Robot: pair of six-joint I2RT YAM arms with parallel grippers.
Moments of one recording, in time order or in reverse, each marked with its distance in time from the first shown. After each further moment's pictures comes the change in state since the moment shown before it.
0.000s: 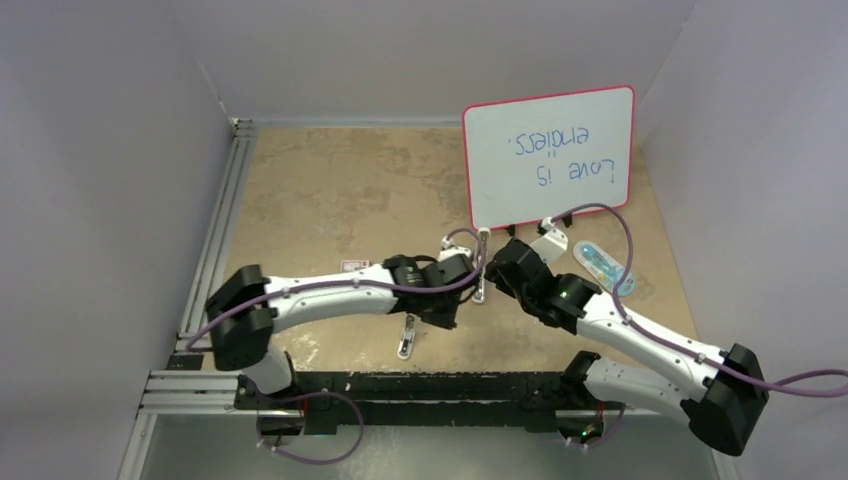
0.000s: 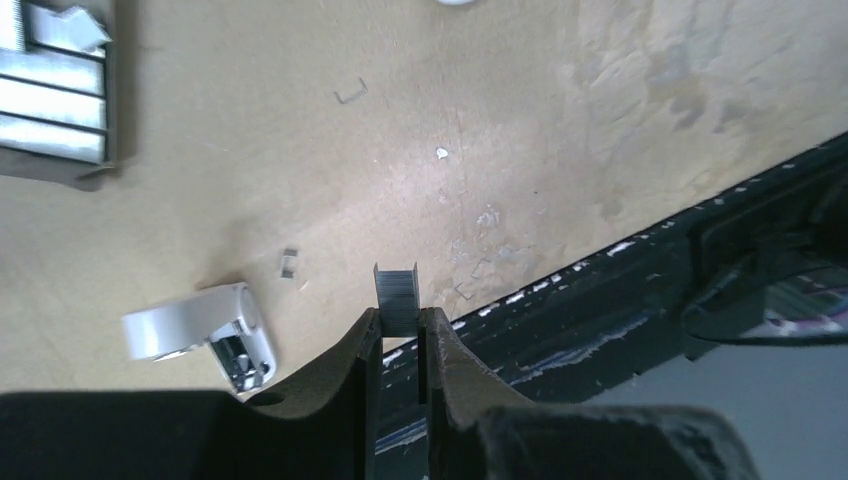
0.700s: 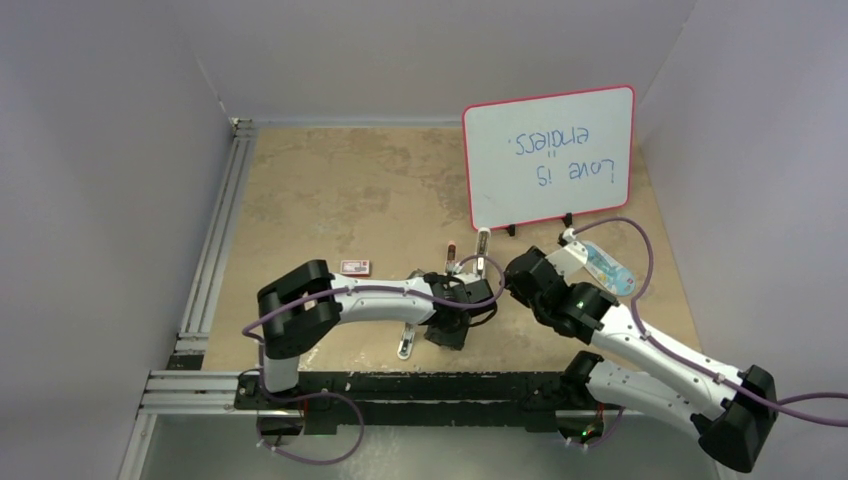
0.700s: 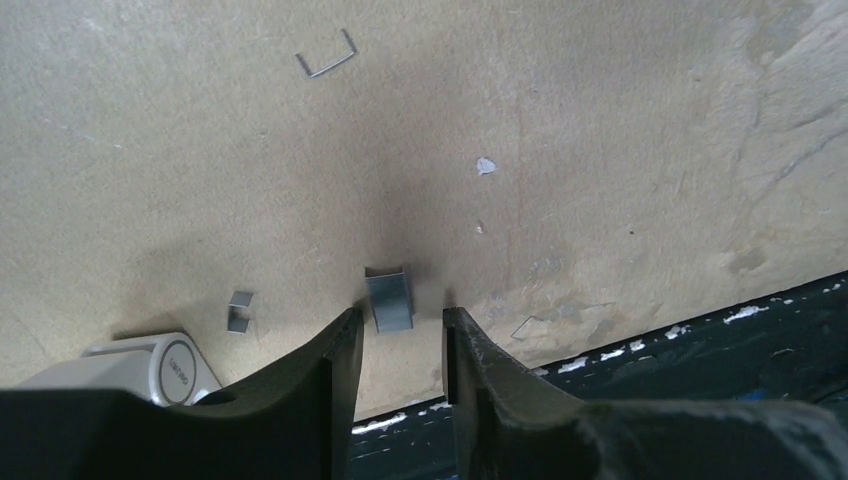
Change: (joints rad) left arm -0.082 0.303 0.055 -0.015 -0.020 -0.077; right arm -0.014 -0.141 -0.048 -0.174 0.051 0.129
